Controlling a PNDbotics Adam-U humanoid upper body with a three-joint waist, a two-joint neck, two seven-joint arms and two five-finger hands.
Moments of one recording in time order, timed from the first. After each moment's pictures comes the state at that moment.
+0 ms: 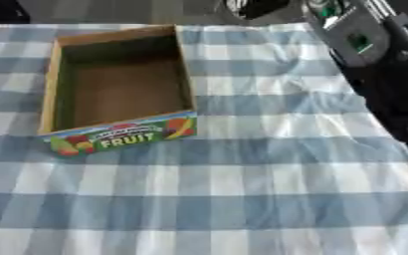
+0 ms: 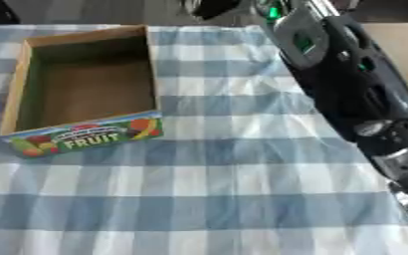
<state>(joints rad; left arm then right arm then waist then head) -0.24 0.15 0.06 -1.98 0.09 -0.13 0.42 -1.07 -0.70 0.29 -1.49 0.58 0.40 0.38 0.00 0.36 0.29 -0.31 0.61</state>
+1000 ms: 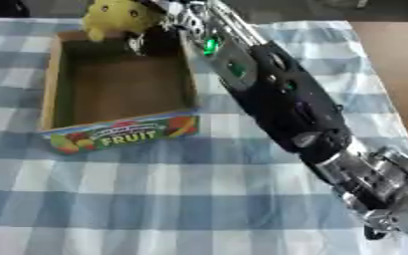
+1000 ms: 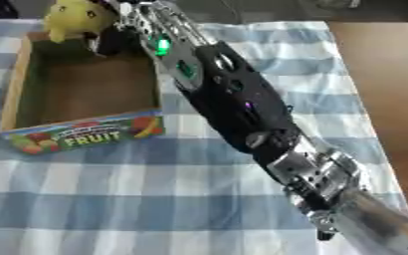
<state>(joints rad) -0.26 0.15 0.04 -1.98 0.11 -0.13 0.40 -1.16 -0.34 0.34 -1.21 0.83 0.29 0.36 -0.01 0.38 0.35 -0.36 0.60</state>
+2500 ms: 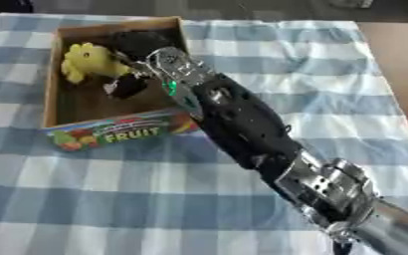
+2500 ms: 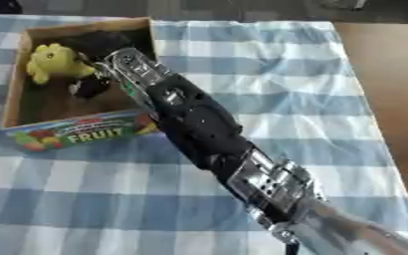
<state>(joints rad) -0.27 0.15 0.03 -1.98 0.12 -0.12 0.38 -1.18 -0.24 0.33 -1.04 1.20 0.07 0.36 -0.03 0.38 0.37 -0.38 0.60</state>
